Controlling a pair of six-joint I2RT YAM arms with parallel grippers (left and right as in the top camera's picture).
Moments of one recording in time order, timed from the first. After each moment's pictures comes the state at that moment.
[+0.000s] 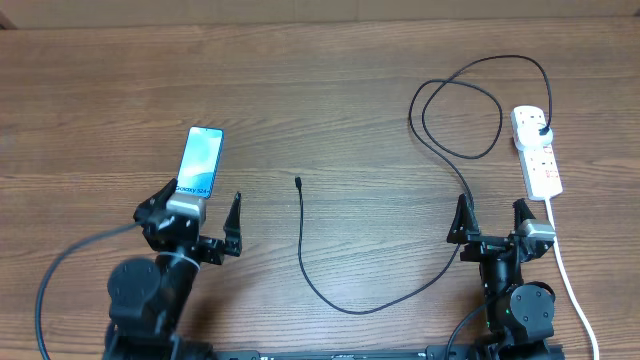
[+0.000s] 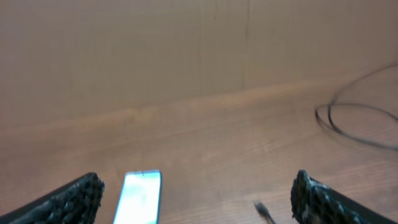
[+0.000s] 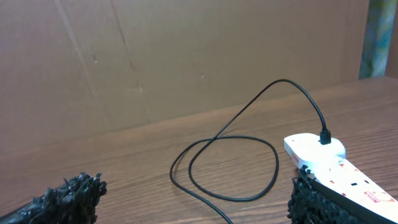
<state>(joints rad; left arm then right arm) -0.10 0.40 0.49 -0.28 0.12 0.05 0.18 0.01 0.02 -0.01 0.22 0.21</state>
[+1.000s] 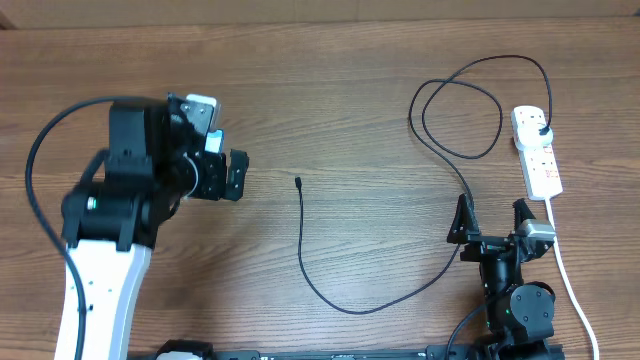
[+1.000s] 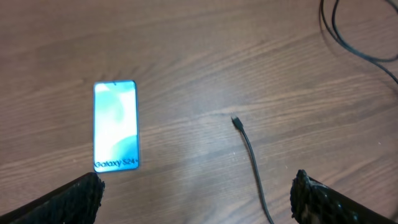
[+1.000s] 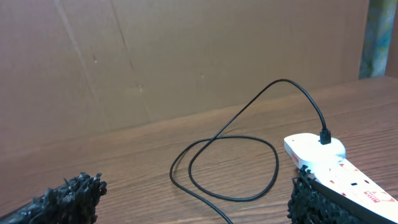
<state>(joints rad) -0.10 1.22 1.34 -1.03 0.17 0.06 0.19 0.01 0.02 -0.01 0.22 0.21</state>
